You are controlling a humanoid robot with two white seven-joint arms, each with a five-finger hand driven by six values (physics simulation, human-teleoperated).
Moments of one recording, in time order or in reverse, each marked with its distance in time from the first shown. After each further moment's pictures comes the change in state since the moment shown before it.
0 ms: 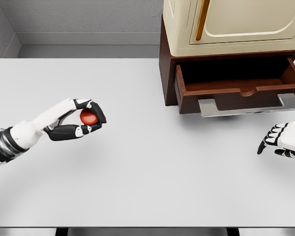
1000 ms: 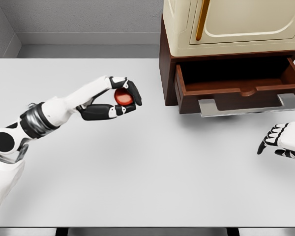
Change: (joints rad) left arm -0.215 -0.149 -0.110 -0.029 -0.090 0.081 0.000; right arm 0.000 0.000 0.001 0.001 0.002 0.000 0.001
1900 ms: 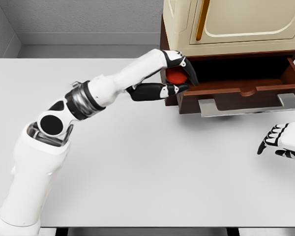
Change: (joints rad) left arm -0.150 -0.312 -0.041 0.011 -0.289 0.050 0.000; right arm 0.001 0.000 0.000 0.002 0.002 0.000 -0.001
